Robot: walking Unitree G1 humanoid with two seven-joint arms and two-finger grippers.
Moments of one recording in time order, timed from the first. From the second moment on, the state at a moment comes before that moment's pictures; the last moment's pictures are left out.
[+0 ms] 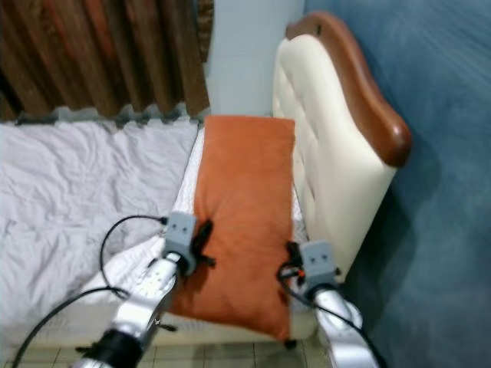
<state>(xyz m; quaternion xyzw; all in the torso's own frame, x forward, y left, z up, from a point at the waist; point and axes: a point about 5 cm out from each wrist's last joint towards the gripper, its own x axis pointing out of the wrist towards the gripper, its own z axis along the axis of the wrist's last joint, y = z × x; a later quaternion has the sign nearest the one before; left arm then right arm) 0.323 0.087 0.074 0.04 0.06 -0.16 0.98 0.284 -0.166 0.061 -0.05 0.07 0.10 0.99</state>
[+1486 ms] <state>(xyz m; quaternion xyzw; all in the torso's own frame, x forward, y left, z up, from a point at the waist) 0.326 0.084 0.068 0.05 0.09 -0.17 0.98 0.281 -0.170 0.056 -0.04 0.08 0.10 0.99</state>
